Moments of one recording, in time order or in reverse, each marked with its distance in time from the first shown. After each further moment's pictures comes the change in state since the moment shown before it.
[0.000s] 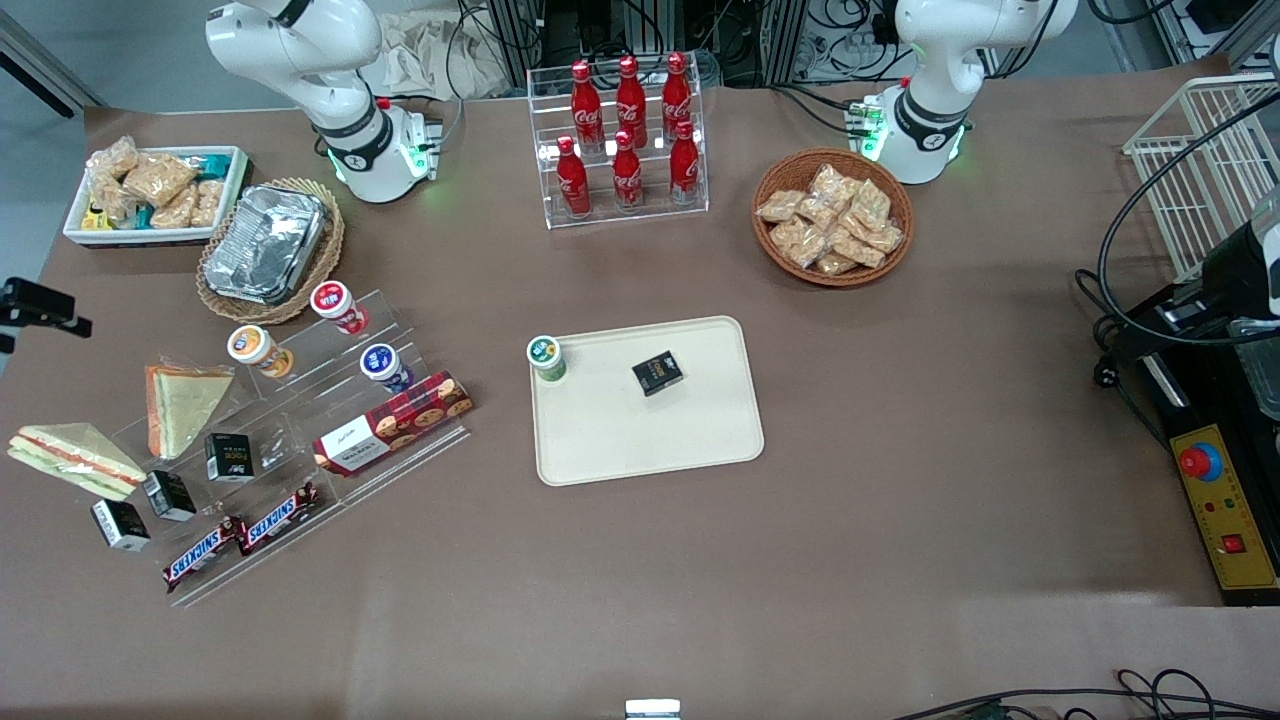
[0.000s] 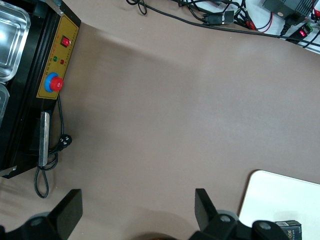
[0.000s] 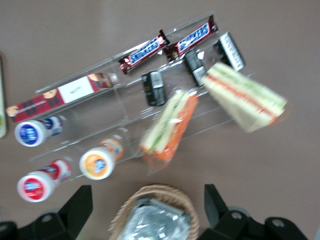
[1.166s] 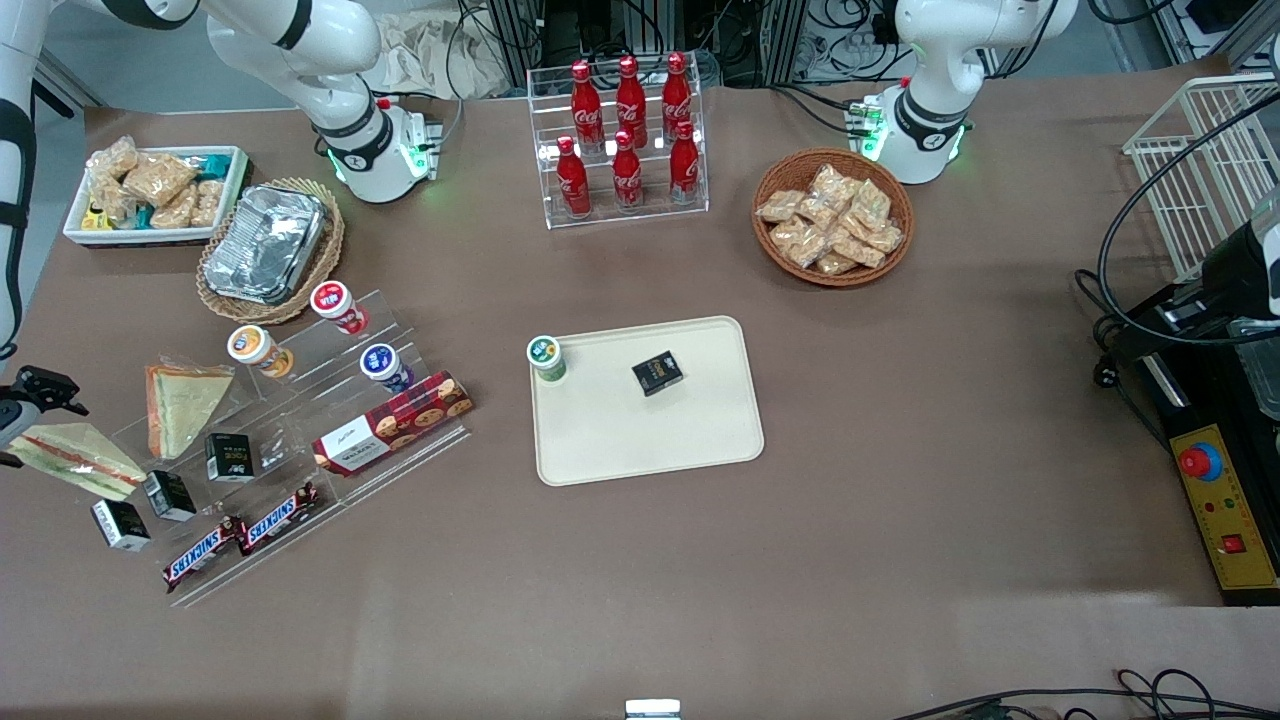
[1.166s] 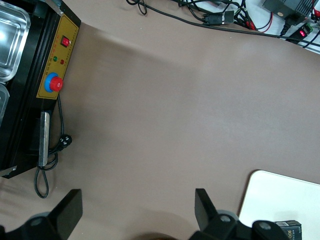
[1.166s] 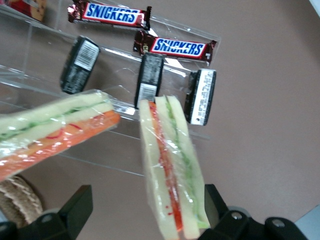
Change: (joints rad) arm -0.111 0.290 0.001 -0.006 0.007 0.369 -0.761
